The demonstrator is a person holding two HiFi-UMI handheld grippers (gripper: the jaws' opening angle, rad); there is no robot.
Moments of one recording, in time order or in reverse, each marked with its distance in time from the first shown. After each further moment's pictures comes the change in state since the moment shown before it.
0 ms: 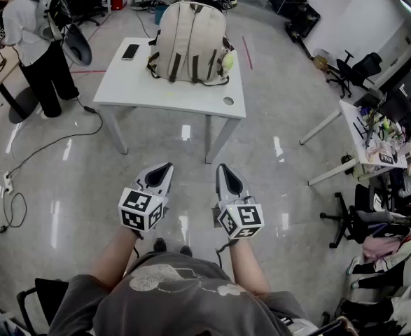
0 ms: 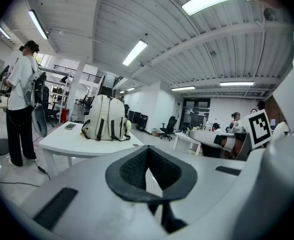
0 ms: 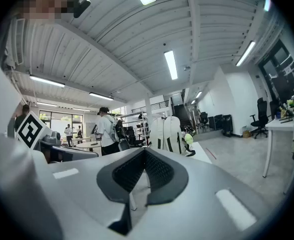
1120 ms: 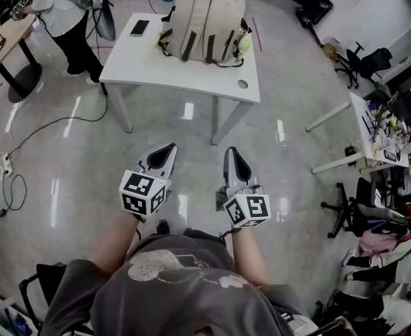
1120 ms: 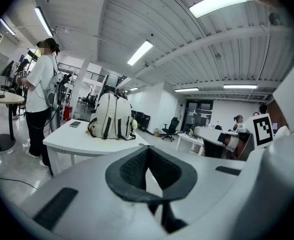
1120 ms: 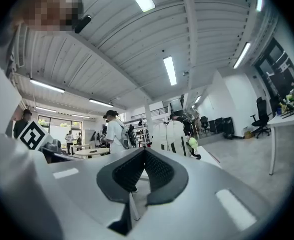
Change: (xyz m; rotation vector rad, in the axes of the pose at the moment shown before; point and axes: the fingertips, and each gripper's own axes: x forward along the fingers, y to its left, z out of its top) left arm 0.001 0.051 0.001 -0.025 -0.012 0.025; right arm 0.036 0.018 0.004 0.025 -0.106 0.011
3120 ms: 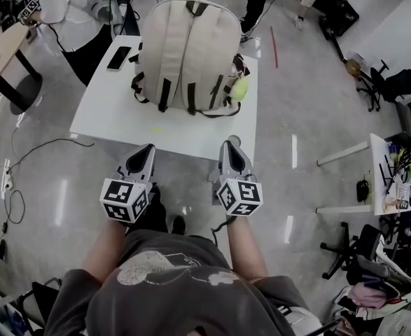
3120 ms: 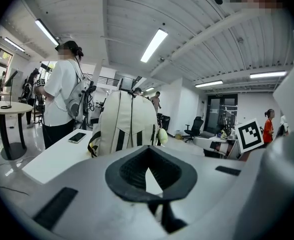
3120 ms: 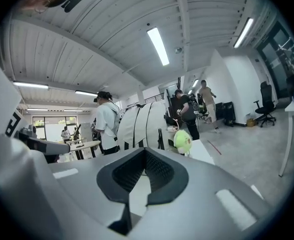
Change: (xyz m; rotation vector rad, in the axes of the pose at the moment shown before) left arm 0.271 0.143 0.084 0.004 -0.002 0.235; right arm 0.299 -0.247 -0.034 0.064 0.172 -0.005
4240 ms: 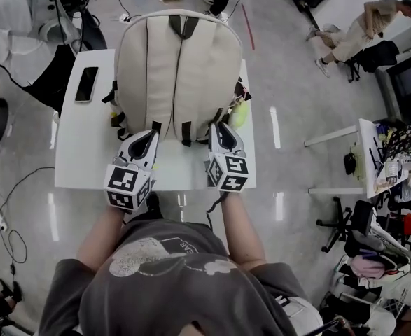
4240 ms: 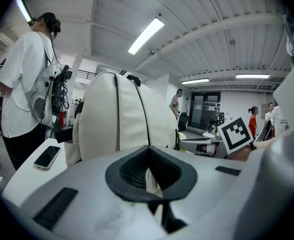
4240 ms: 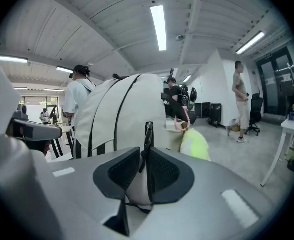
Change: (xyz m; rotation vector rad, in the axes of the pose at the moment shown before) left arm 0.188 0.096 0.038 0.073 0.035 -0.211; right arm 0.203 -0.055 -0.011 -0.078 0.148 -0.207
